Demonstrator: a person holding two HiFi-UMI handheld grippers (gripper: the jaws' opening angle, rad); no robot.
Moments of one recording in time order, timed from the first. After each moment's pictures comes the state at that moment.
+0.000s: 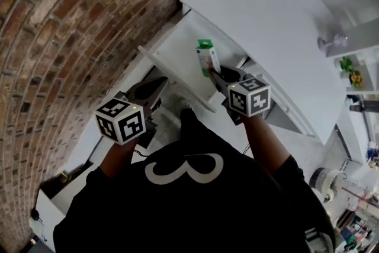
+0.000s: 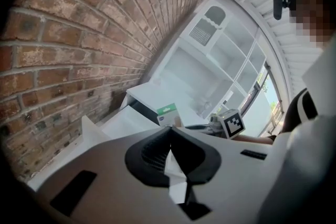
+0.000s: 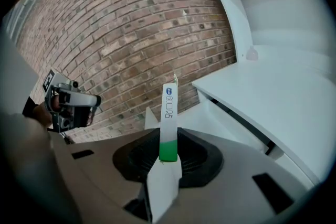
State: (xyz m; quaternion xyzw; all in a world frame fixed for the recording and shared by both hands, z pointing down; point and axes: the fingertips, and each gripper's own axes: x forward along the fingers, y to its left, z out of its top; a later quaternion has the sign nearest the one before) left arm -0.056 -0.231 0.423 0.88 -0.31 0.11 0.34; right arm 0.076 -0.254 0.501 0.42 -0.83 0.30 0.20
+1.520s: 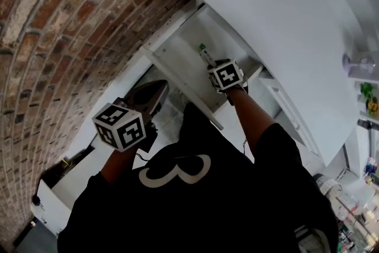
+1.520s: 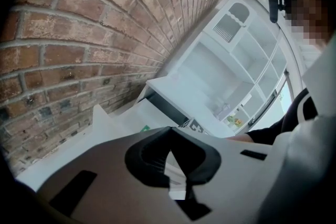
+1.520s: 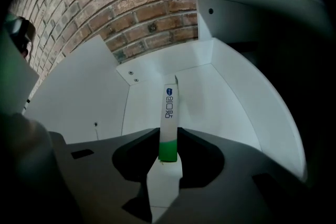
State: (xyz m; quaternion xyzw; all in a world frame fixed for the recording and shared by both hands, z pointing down) left arm -0.067 -0.279 0.486 0.84 -0.36 0.13 0.39; right arm 0.060 -0.324 0.720 0.33 -0.77 0.35 0.43
